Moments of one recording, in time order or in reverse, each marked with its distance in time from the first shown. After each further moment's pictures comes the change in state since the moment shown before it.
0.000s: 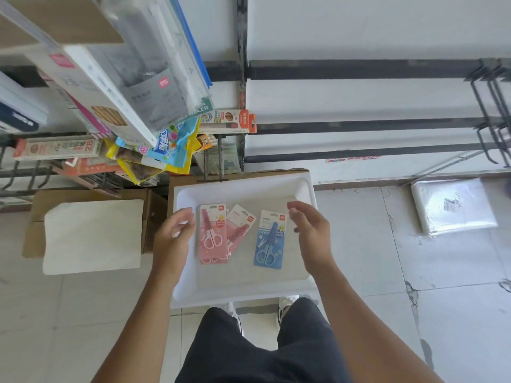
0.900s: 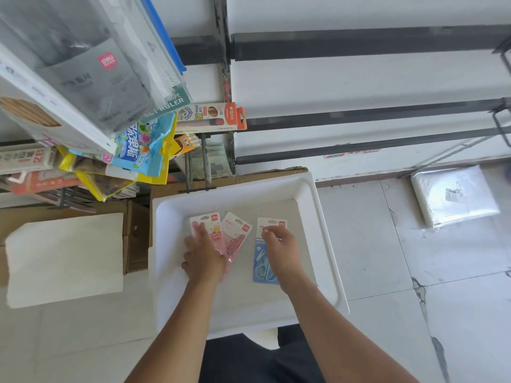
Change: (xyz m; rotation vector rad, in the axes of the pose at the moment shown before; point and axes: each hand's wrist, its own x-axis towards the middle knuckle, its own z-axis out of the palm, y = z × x) left_hand 0.065 -0.096 0.099 0.990 -0.150 -0.158; right_hand 0.041 0.083 0.059 -0.116 0.053 0.336
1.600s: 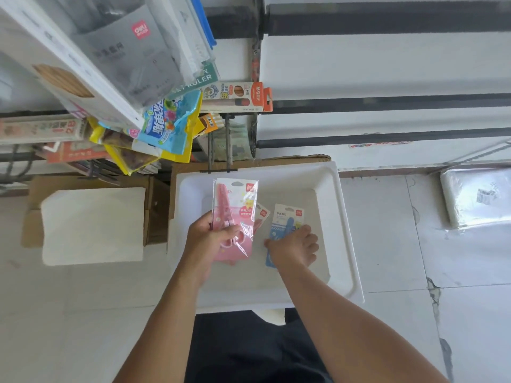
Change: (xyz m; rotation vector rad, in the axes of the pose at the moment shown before) left_hand -0.056 -0.008 -0.077 -0.998 -0.195 0.091; right_hand 0.012 0.027 0.026 -0.673 0.183 0.219
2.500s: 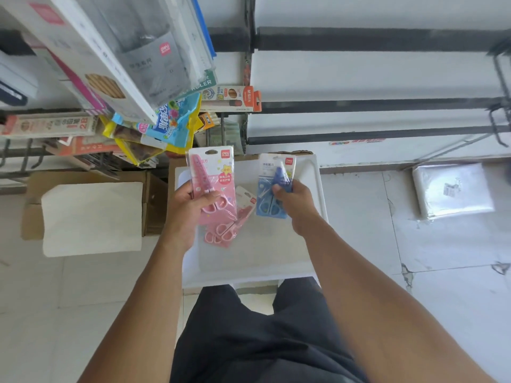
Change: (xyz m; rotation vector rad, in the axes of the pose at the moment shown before) left_hand -0.021 0.047 -0.025 -0.197 0.000 0.137; right_hand -0.022 -0.032 -0.102 0.761 -0.354 -0.294
